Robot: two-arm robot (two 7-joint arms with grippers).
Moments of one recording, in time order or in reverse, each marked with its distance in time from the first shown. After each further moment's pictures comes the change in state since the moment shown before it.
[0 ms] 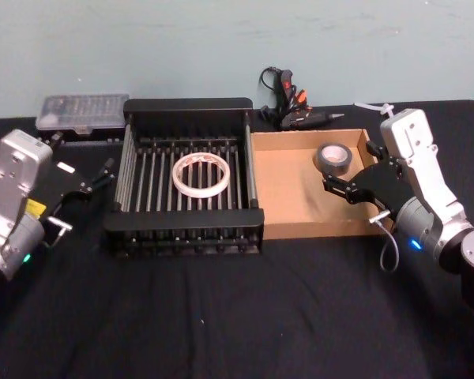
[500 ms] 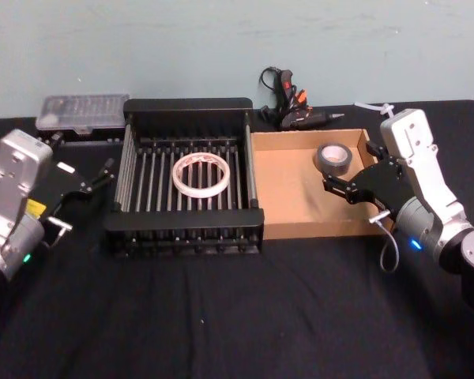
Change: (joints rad) left arm 0.000 0.000 0.000 0.000 0.000 0.000 0.000; right arm 0.000 0.000 0.000 0.000 0.000 0.000 0.000
